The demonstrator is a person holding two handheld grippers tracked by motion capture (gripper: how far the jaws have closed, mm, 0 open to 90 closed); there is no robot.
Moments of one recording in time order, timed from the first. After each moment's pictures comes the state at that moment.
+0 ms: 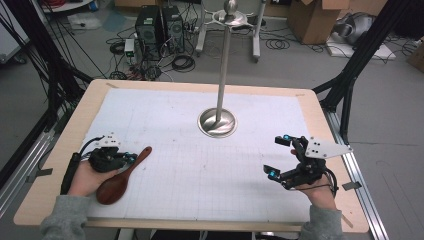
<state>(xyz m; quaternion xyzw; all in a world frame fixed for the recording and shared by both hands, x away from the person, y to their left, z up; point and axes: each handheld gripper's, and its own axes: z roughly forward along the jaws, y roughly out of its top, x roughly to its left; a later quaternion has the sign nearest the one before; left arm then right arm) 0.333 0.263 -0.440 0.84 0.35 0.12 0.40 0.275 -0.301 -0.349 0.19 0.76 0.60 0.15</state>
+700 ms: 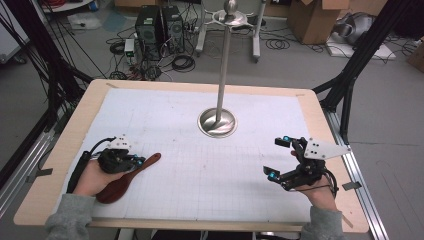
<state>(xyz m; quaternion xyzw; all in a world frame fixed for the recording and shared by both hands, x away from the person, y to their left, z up) 0.331 0.238 -0.436 0.87 0.31 0.10 0.38 0.274 -0.301 -0.352 0.19 0.77 0.59 0.15</state>
